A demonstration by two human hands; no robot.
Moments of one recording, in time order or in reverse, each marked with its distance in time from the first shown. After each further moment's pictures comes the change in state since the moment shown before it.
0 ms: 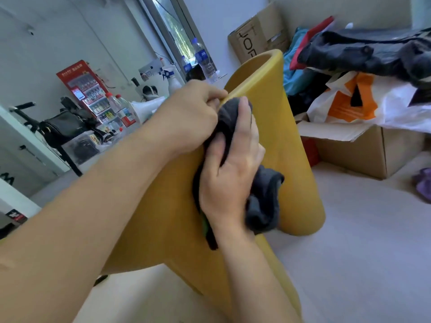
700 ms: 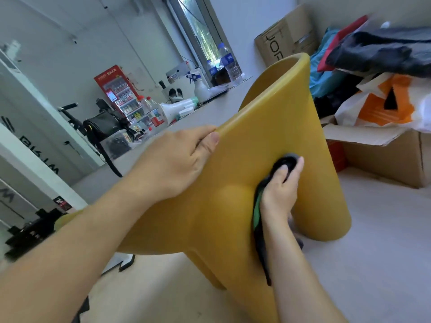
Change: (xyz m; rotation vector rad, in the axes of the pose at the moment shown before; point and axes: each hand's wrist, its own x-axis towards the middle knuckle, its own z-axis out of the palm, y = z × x) left_hand -0.078 -0.040 -0.031 0.275 -0.016 0.083; right_hand -0.018 0.083 -0.016 0.055 -0.074 0.661
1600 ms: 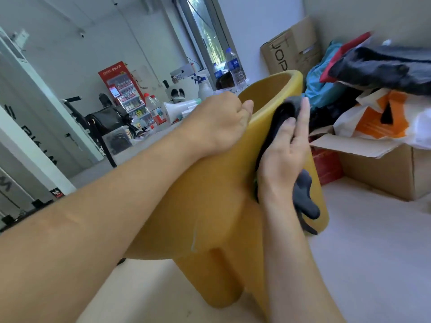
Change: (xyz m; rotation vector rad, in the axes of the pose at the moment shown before) left_hand 0.048 0.051 -0.007 -0.025 0.012 -0.074; right_hand -0.006 -0.104 -0.004 0.299 -0.015 -0.407
